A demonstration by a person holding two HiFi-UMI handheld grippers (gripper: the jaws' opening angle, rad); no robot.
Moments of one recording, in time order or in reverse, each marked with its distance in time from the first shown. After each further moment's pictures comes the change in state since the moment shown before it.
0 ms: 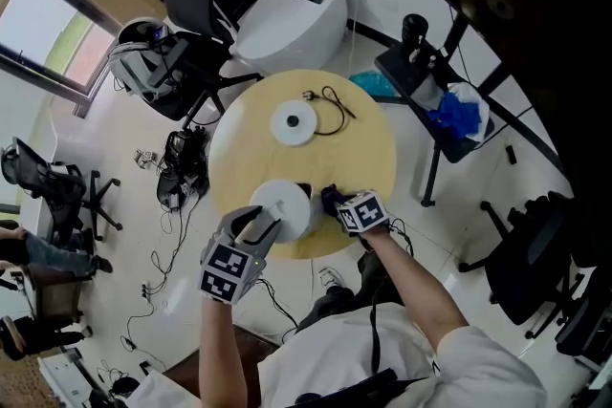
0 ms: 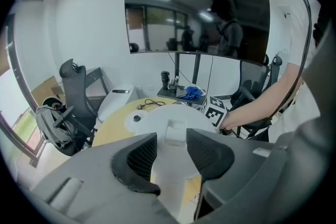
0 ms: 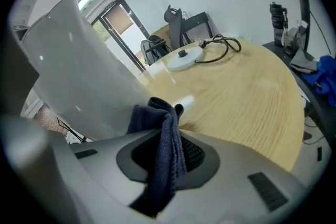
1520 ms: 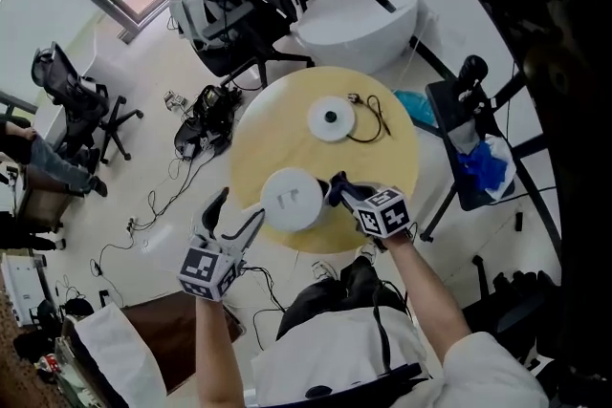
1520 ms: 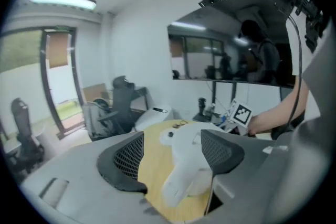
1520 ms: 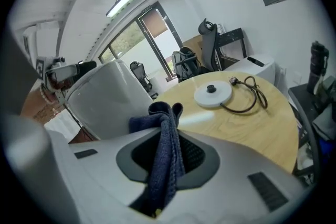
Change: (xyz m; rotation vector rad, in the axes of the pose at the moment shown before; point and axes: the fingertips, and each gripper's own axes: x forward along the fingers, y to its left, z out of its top) left arm -0.073 0.032 -0.010 -0.267 -0.315 0.417; right arm -0.061 0.032 0.082 -0.285 -0.092 0.230
